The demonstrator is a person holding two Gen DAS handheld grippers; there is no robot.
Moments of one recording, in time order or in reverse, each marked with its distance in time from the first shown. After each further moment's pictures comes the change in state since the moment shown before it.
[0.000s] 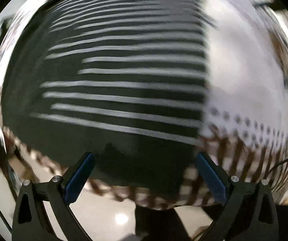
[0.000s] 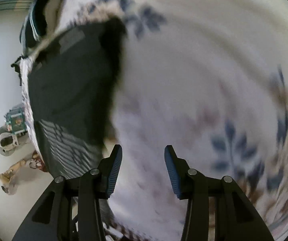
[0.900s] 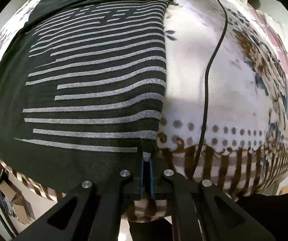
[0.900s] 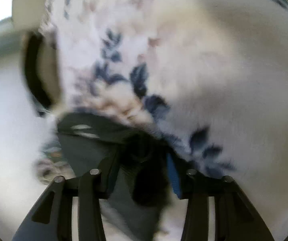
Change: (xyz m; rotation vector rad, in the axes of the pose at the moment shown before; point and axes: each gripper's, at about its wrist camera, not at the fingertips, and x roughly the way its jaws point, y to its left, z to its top) left arm -0.026 -0.012 -0.002 0.045 -0.135 -0.147; right arm 0.045 0.036 0.179 0.087 -0.111 0.156
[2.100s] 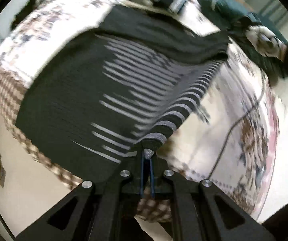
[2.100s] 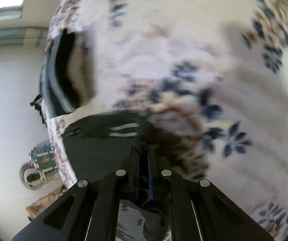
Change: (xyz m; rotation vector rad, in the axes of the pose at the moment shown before) left arm -0.134 0.158 0.021 -0.397 -0.191 -0.067; right arm -0.089 0.125 -0.028 -0.040 -0.097 0.028
